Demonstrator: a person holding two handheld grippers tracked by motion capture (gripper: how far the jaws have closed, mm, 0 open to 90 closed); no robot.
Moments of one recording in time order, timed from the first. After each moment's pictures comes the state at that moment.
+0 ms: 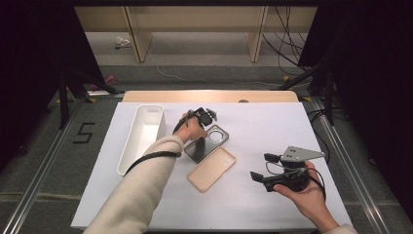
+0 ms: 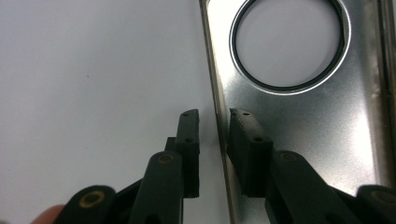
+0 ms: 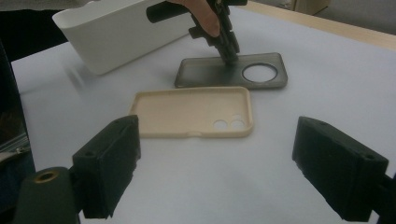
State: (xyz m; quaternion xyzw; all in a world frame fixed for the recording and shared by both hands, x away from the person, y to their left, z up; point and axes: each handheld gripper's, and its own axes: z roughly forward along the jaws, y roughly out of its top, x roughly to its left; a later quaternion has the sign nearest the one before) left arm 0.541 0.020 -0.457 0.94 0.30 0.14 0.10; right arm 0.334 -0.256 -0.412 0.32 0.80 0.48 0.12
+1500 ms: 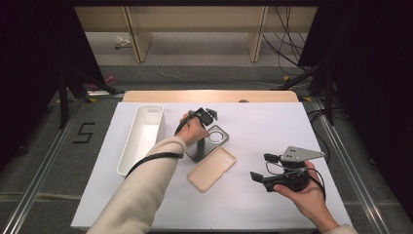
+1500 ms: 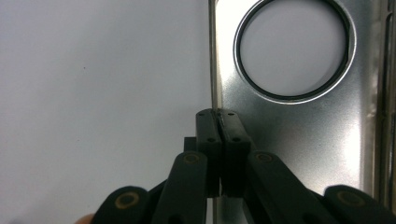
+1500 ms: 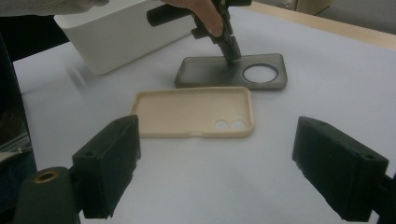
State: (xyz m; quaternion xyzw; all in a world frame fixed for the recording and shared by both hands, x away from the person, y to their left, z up) left arm 0.540 0.015 -0.458 0.93 0.33 0.13 0.10; right arm 0.334 -0.256 -0.413 0.32 0.80 0.48 0.12
